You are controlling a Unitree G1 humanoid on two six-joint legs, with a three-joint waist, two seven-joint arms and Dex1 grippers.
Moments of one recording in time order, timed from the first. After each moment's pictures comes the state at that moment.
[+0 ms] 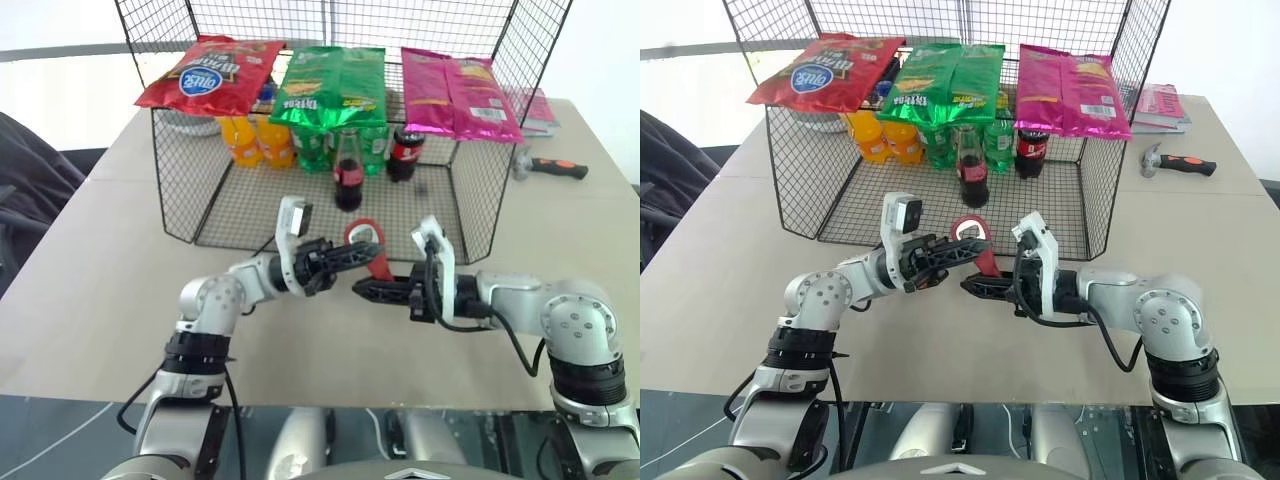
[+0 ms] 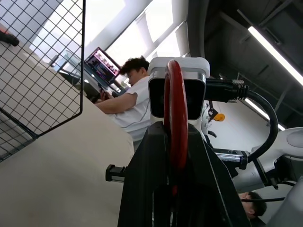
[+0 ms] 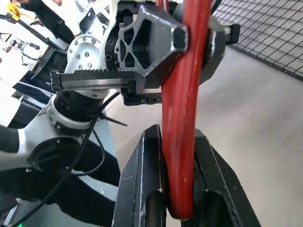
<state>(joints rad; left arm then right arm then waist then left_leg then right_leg) -0.48 0.37 -0.01 0.03 -0.98 0.92 -1.09 -0.40 -0.39 0.00 -0.45 1.19 1.29 0.35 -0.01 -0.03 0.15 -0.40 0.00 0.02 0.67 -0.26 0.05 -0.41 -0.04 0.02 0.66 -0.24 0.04</state>
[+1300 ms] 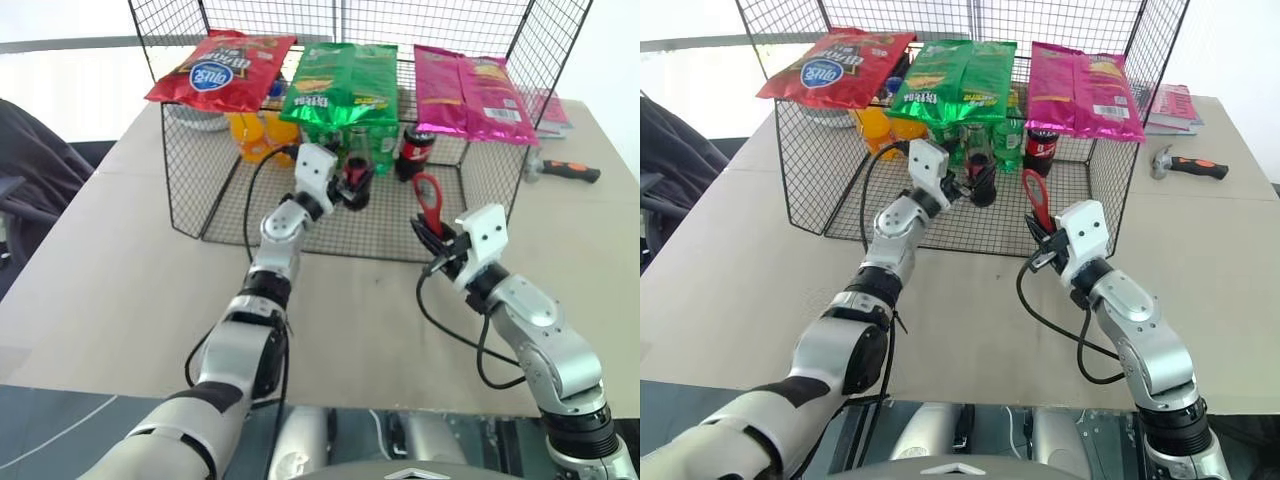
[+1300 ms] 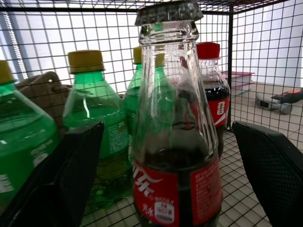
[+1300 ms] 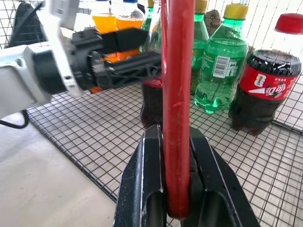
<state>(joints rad) -0.95 0.12 0.05 1.00 -0.12 -0.45 -0.56 -0.17 -0.33 0.10 -0.51 0.30 0.46 0.32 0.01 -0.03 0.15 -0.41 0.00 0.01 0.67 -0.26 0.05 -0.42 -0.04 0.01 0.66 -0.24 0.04</state>
